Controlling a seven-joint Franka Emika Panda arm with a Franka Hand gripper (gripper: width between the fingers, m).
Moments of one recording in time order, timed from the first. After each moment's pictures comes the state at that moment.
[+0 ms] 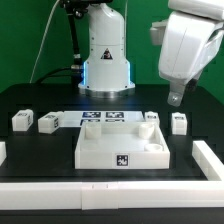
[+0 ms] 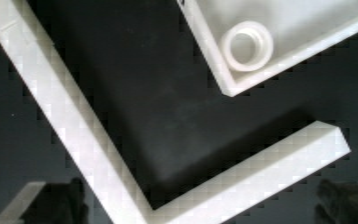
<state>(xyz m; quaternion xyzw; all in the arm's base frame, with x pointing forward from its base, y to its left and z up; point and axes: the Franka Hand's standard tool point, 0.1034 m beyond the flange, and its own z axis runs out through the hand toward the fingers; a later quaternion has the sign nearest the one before) 0.599 0.096 0.139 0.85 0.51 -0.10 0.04</state>
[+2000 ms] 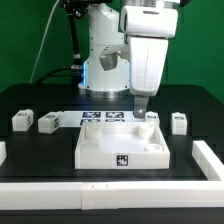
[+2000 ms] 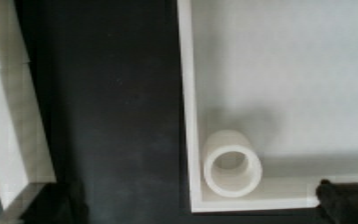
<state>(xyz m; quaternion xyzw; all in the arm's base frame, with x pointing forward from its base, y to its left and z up) 0.550 0.037 0.102 0.73 0.68 -0.01 0.04</state>
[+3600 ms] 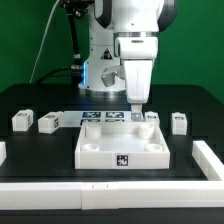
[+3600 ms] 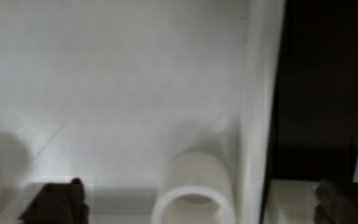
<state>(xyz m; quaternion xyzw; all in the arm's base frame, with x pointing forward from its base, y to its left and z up) 0.410 0.047 0.043 0.72 0.69 0.04 0.02</state>
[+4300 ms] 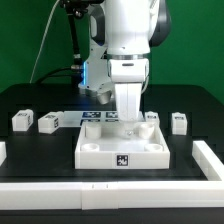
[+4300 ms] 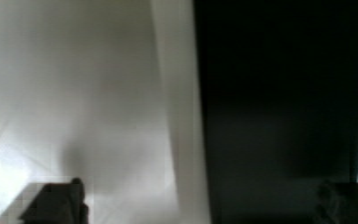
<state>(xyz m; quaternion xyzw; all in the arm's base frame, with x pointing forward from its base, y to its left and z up) 0.398 0.039 0.007 0.74 0.67 0.03 0.00</state>
